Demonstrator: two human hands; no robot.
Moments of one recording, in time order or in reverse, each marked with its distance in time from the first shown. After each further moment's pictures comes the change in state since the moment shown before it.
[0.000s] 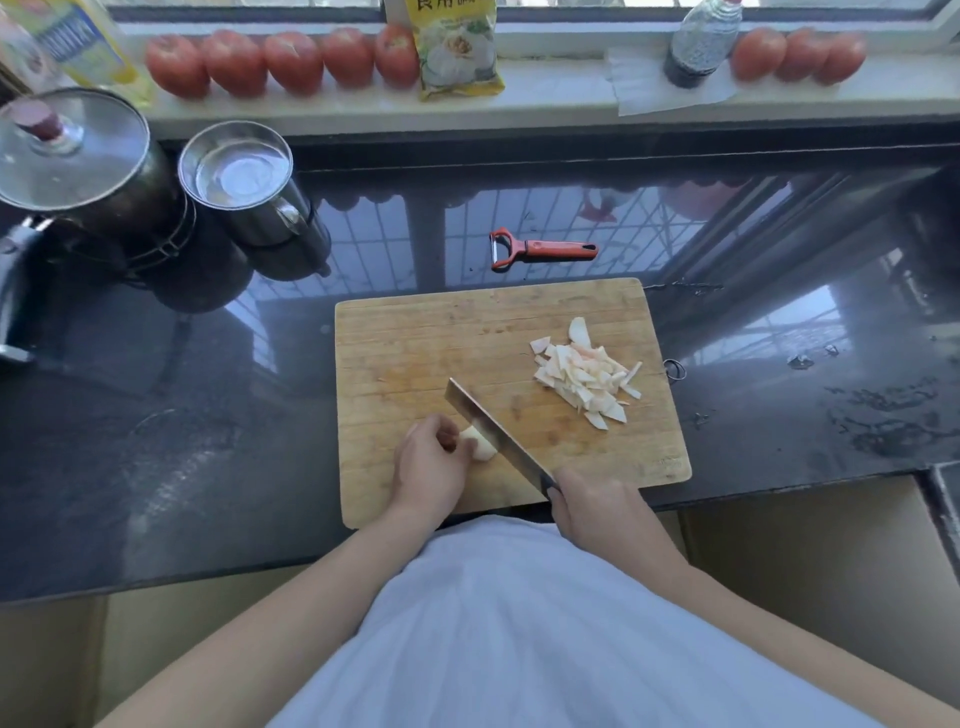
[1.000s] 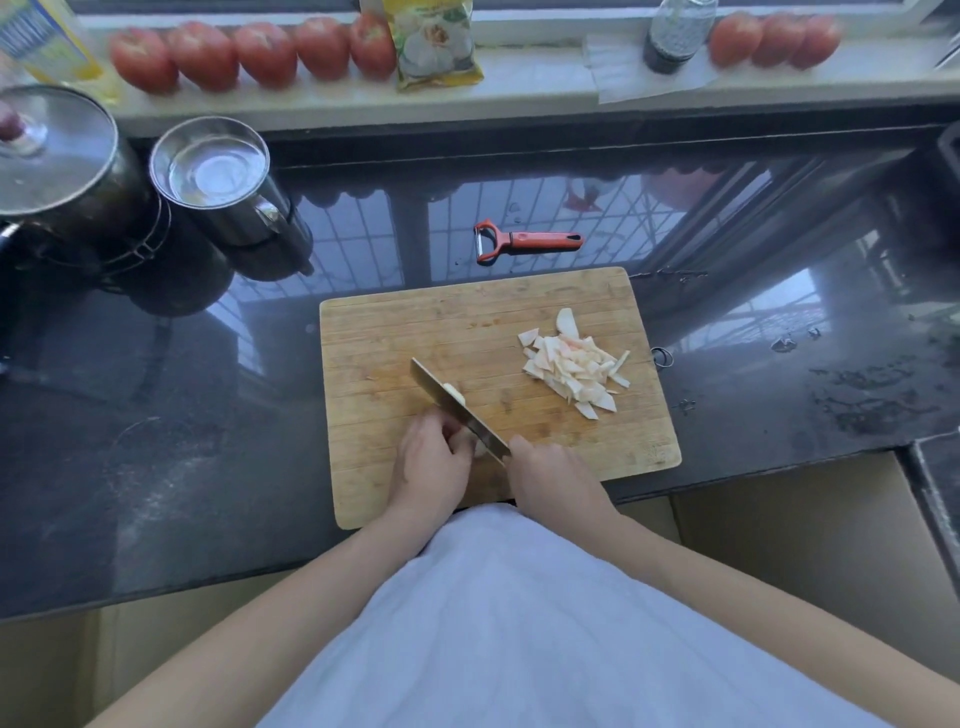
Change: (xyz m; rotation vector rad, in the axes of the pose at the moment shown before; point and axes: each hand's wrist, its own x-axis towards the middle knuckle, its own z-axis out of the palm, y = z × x) left_hand 0.001 -0.002 0.009 0.036 -0.030 0.091; right_hand 0.038 -0.020 0.021 -0.058 0.073 -0.086
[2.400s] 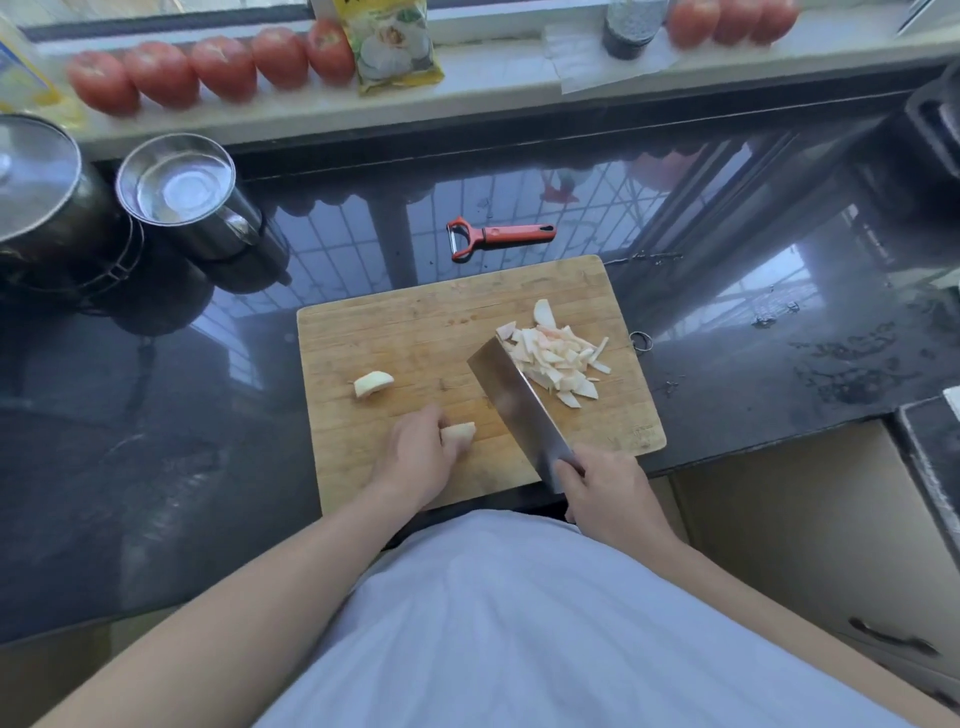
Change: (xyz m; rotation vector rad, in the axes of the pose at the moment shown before) left_hand 0.013 0.007 -0.006 0.431 -0.159 0.128; right_hand -0.051 0.042 -0.016 0.471 0.053 0.397
